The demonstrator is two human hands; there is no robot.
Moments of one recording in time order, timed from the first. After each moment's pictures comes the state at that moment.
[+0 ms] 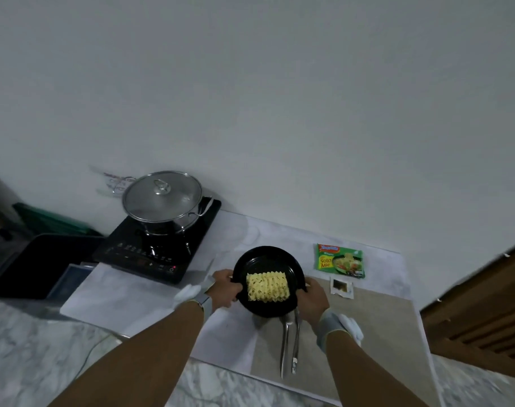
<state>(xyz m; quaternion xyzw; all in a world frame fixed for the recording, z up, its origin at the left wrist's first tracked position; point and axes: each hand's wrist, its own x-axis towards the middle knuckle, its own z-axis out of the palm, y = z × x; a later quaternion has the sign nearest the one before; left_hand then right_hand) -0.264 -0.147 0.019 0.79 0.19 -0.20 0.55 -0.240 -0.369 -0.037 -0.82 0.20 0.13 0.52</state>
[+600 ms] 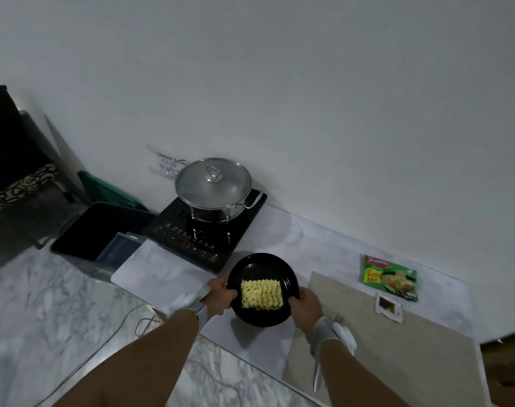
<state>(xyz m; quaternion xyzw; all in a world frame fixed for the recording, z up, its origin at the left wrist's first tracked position) -0.292 -0.060 -0.024 0.75 0.31 -0.17 0.56 -0.238 -0.273 -0.069 -0.85 0.12 0.21 0.47</state>
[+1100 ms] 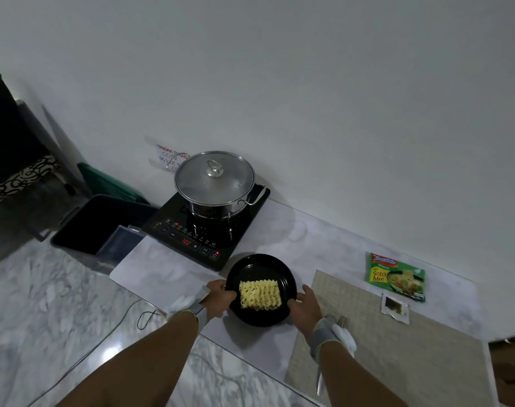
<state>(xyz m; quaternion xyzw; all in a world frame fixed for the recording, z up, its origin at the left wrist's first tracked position) -0.283 -0.052 -0.049 0.72 0.34 -0.19 0.57 -0.239 -0.264 -0.076 -0.79 0.17 0.26 0.52</state>
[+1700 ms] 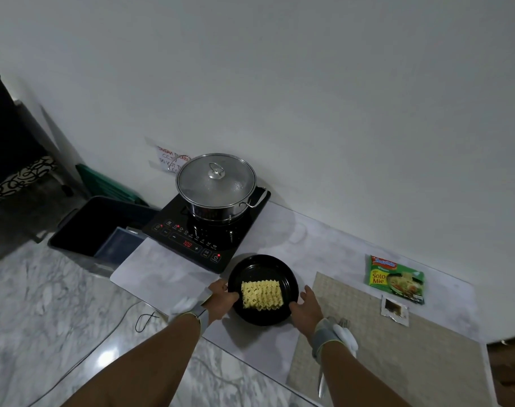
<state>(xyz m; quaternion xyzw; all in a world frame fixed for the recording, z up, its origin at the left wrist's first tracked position) -0.280 -0.046 -0.060 0.76 0.33 -0.18 0.53 -0.241 -0.262 -0.064 -0.81 0.16 0.27 0.50</state>
